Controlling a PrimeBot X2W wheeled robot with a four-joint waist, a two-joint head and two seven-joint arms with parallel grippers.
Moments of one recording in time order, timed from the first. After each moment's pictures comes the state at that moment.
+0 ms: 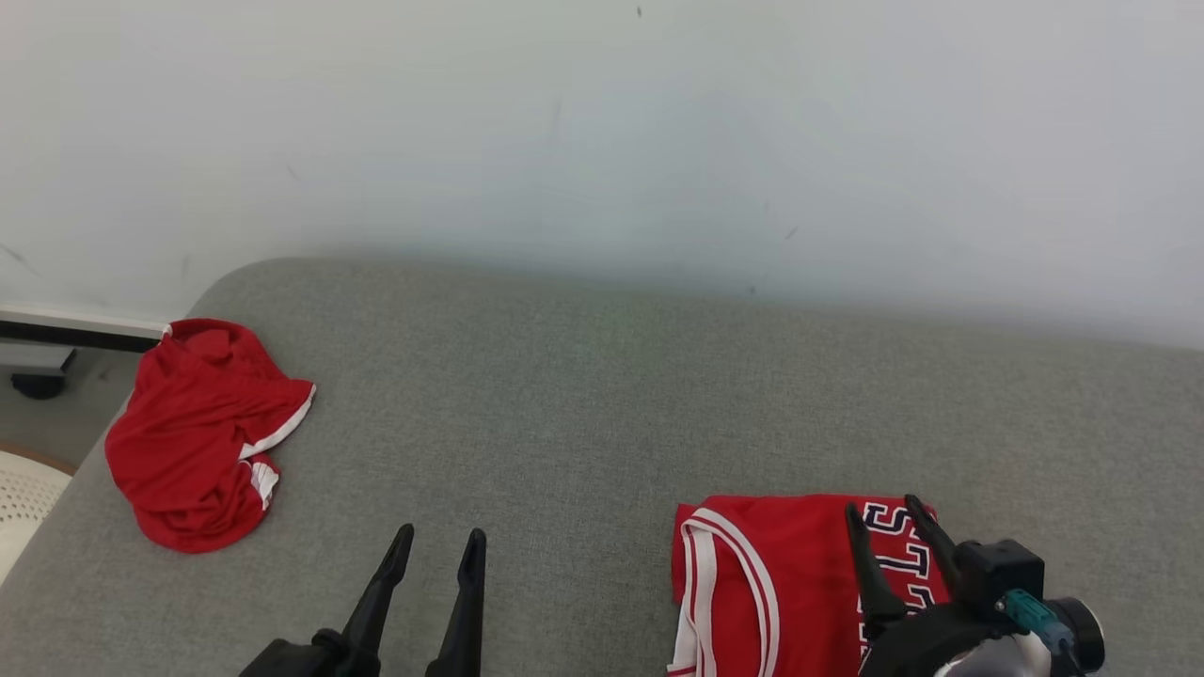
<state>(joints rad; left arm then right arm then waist) 0.01 0.19 -0.36 0.03 -0.51 -0.03 -0.26 -0.10 -0.05 0.02 0.33 0.07 0.13 -0.11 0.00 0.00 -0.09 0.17</state>
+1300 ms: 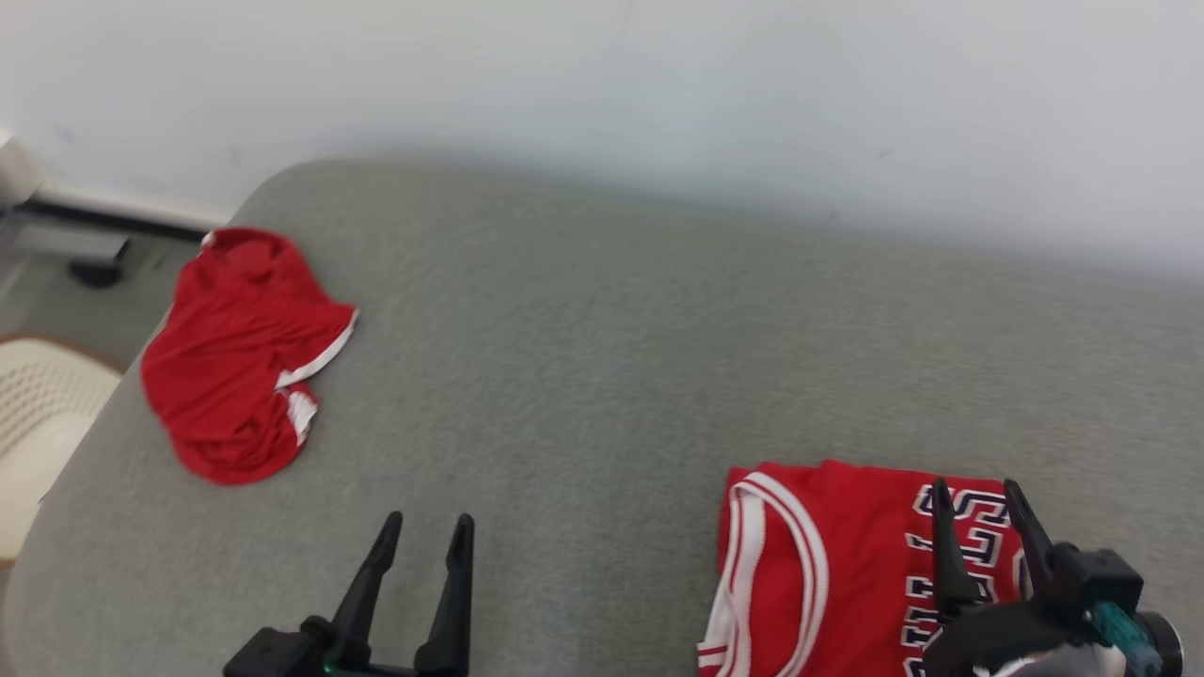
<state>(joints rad) -0.02 0.15 -0.31 0.07 -0.49 -0.06 -0.26 -0.15 -0.05 -0.14 0.43 0.06 0.13 -0.26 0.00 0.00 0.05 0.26</state>
